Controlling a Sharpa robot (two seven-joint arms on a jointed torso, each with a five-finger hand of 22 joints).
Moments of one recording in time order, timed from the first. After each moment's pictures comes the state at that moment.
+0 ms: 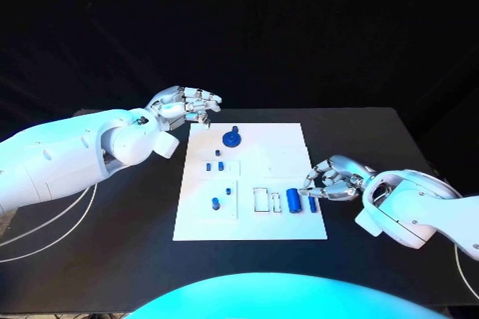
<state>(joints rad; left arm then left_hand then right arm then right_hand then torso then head) 1.20 -0.84 -0.03 1.35 -0.15 0.03 0.28 1.34 -0.20 0.55 0.06 0.05 0.85 0.19 0.31 0.39 0.94 0.12 0.49 0.31 1.06 0.04 1.11 0.61 0.18 1.08 0.13 0.77 0.64 1.15 -1.07 -0.20 1.84 -1.02 -0.39 -0.31 1.30 -0.14 0.11 0.29 0.20 0.89 0.12 0.35 0.52 1.46 0.04 1.52 1.31 1.46 -0.03 1.57 1.31 0.02 1.46 0.07 1.51 1.31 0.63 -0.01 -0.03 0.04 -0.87</state>
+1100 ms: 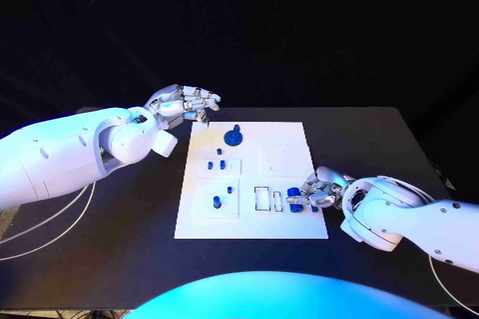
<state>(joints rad) 1.20 -0.86 -0.03 1.36 -0.15 0.03 0.28 1.33 -0.19 0.54 0.07 0.05 0.85 0.19 0.31 0.39 0.94 0.12 0.50 0.30 1.06 0.04 1.11 0.61 0.18 1.09 0.14 0.76 0.63 1.10 -0.93 -0.20 1.78 -1.17 -0.37 -0.56 1.15 -0.10 -0.07 0.29 0.11 0.91 0.10 0.41 0.53 1.47 0.03 1.54 1.31 1.46 -0.04 1.57 1.31 0.01 1.46 0.07 1.57 1.31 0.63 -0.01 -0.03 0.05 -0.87</state>
